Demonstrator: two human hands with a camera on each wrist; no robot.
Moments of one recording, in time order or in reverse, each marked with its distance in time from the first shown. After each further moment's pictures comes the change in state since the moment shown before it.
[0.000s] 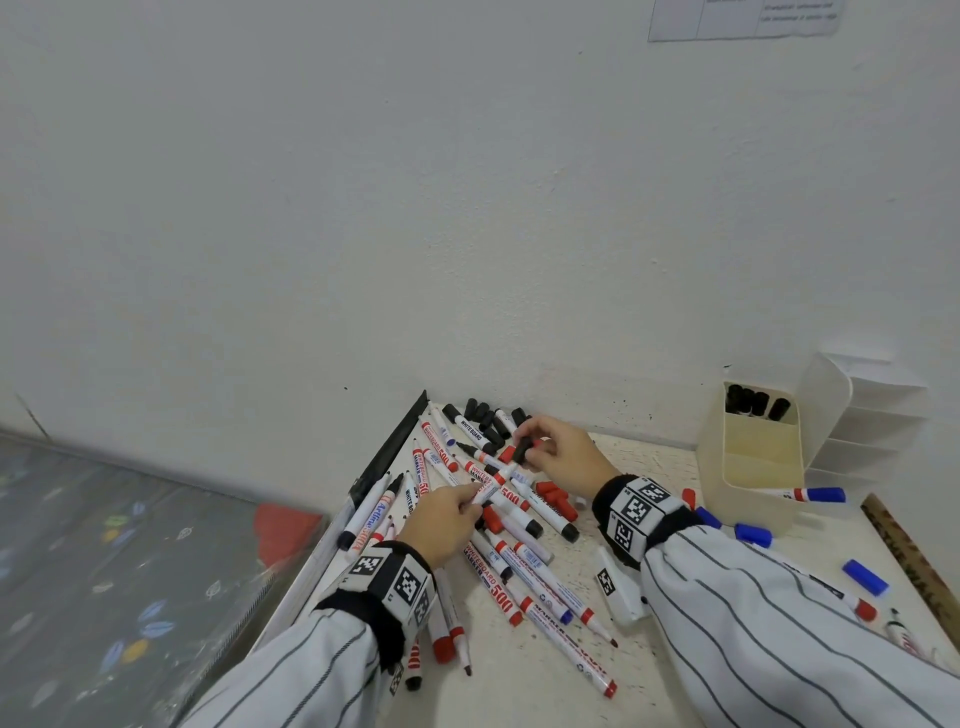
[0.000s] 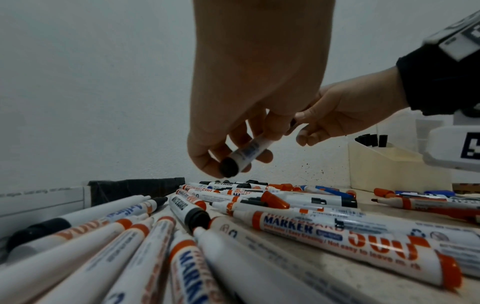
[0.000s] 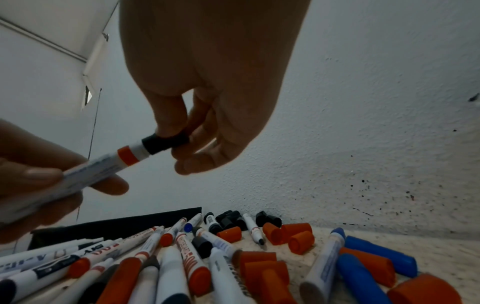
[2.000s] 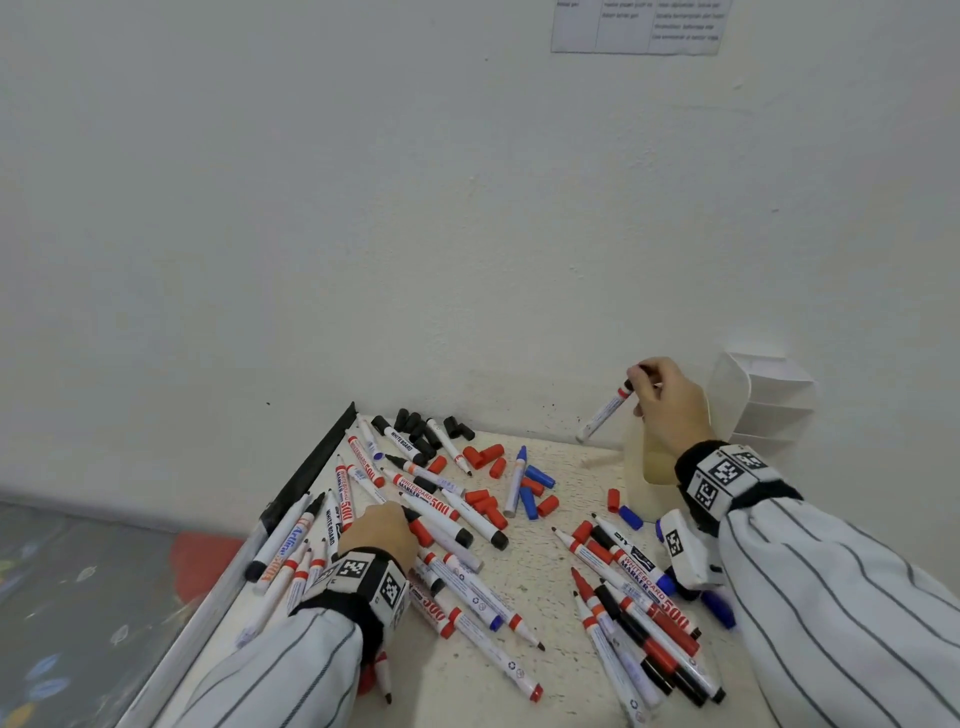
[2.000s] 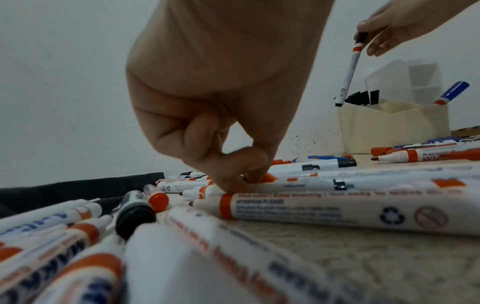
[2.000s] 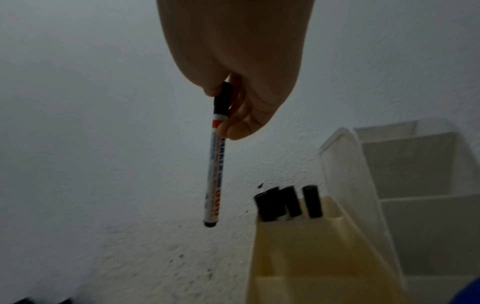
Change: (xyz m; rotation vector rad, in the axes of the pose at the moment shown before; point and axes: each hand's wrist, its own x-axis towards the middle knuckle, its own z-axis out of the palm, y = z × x) left_hand 0.035 0.012 0.035 0.454 -0.008 -0.321; right_hand -0.028 0.044 -0.163 -0.103 0.655 0.022
